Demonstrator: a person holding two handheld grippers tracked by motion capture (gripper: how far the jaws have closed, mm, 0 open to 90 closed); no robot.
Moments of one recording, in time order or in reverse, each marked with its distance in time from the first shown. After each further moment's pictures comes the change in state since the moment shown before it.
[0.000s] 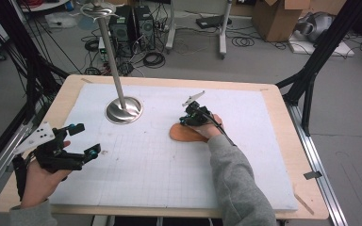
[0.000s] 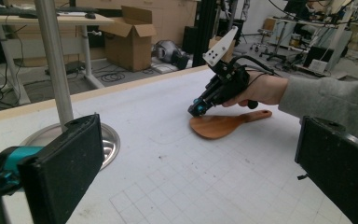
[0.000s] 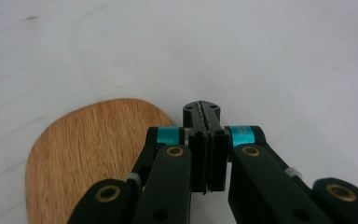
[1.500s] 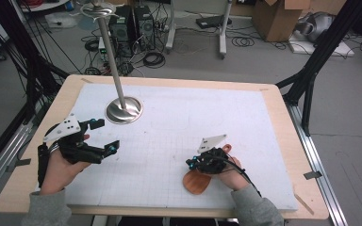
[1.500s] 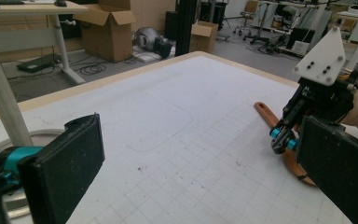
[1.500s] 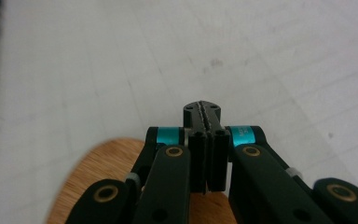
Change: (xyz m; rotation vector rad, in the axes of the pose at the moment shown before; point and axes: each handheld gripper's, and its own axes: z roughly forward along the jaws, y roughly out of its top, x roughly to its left) left arm -0.006 0.007 0.046 0.054 -0.078 0.040; right arm 0.110 -0.092 -0.085 -0.106 0.196 -0.063
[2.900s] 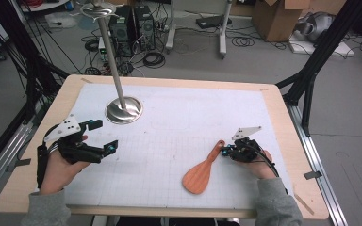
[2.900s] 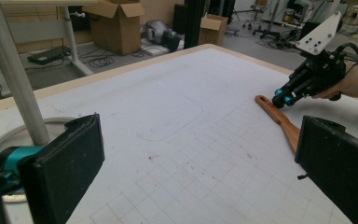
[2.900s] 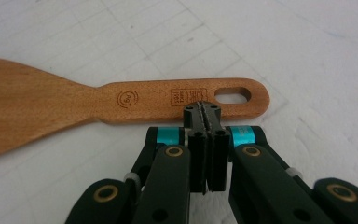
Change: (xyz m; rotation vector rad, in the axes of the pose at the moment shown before) left arm 0.005 -0.008 0.000 0.032 0.035 -0.009; right arm -0.070 -0.054 -0.056 0.051 -0.236 0.130
